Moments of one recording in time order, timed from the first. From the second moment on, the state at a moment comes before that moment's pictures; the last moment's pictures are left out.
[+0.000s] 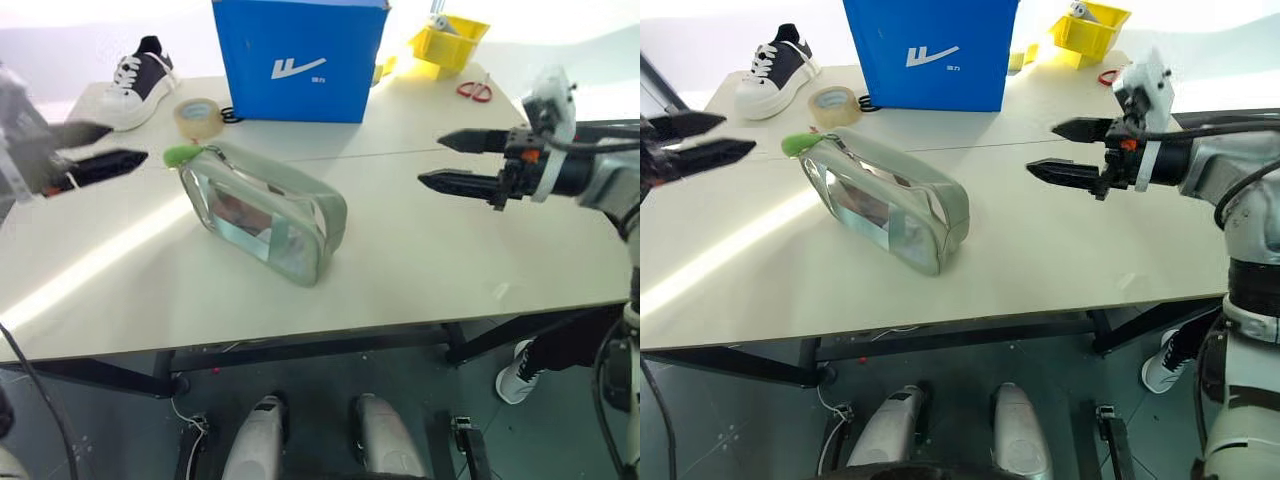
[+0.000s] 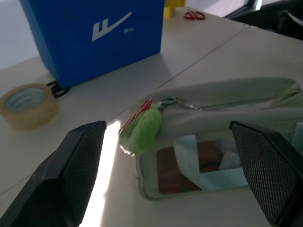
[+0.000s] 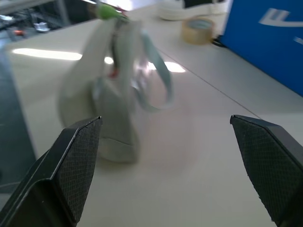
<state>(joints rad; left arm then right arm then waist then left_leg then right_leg) -0.69 1.16 0.34 0.12 -0.65 0.82 -1.13 -0.82 -0.89 -0.13 -0.17 0.70 0.99 1.08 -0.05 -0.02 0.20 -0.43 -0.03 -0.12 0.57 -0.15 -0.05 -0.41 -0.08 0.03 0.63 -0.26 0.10</state>
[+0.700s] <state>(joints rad) -0.60 1.13 0.28 -0.26 -0.81 0.90 -1.16 -0.81 -0.70 0.06 -0.36 0.70 0.97 0.91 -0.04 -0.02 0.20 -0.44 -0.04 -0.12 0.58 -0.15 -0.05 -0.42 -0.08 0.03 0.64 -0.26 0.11</state>
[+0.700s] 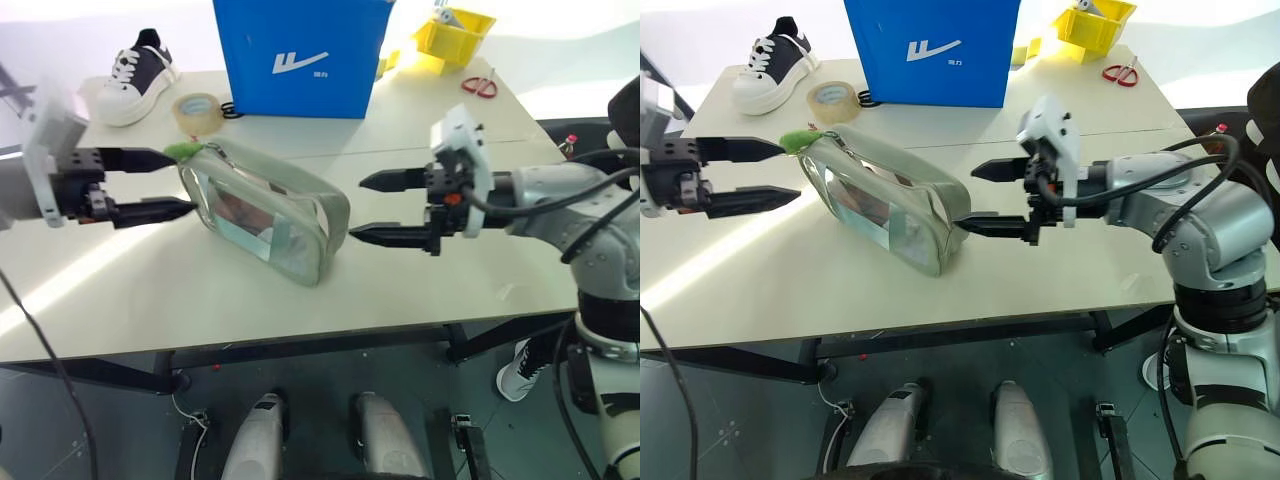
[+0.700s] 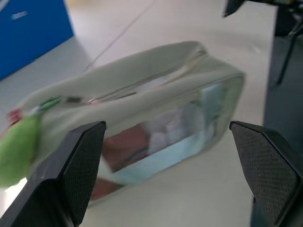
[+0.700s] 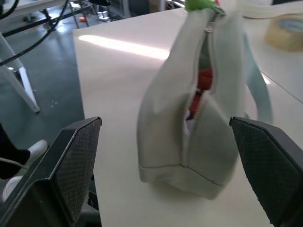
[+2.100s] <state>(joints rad) -0.56 1.17 0.23 -0.26 -0.82 0.89 -1.14 -0.91 -0.67 0.26 0.34 0.04 0.20 0.98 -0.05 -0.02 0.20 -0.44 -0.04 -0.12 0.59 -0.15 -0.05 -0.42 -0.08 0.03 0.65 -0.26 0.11</state>
